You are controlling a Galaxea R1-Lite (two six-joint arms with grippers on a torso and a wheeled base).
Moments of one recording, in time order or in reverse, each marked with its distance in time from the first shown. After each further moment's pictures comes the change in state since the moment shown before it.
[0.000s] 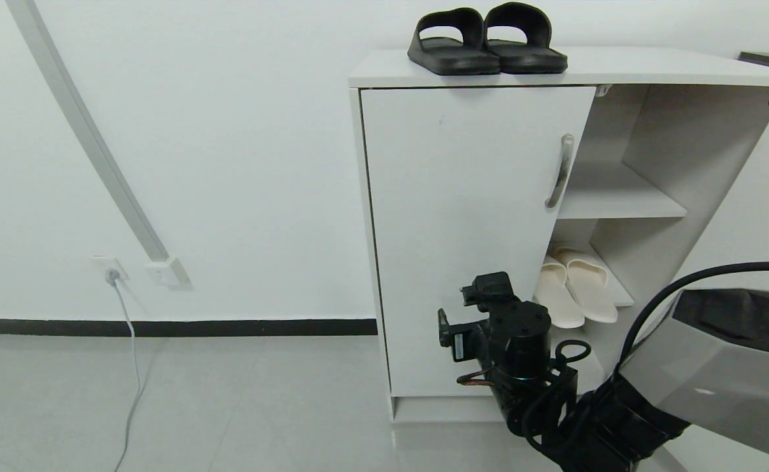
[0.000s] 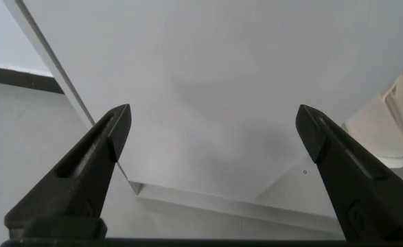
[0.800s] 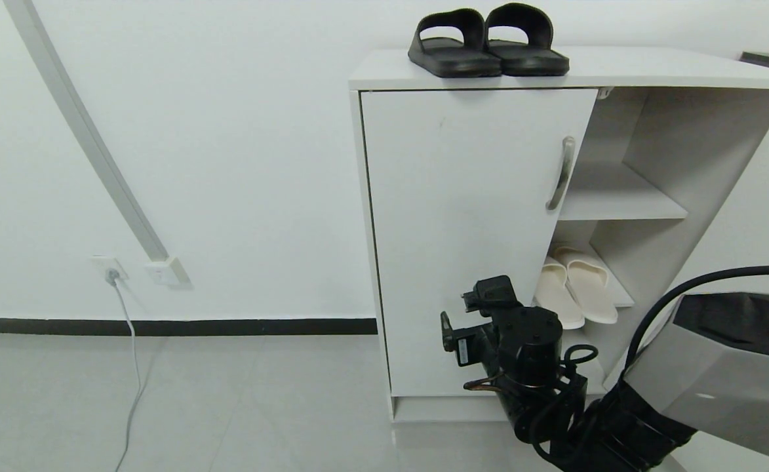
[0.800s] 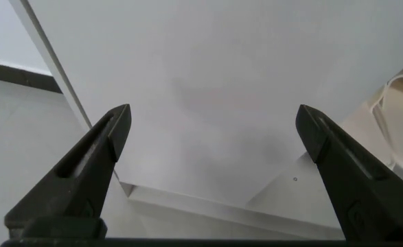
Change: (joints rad) left arm 0.000 0.000 0.001 0.001 0.000 0.000; right arm 0.001 -0.009 0.051 -0.070 0.008 -0.073
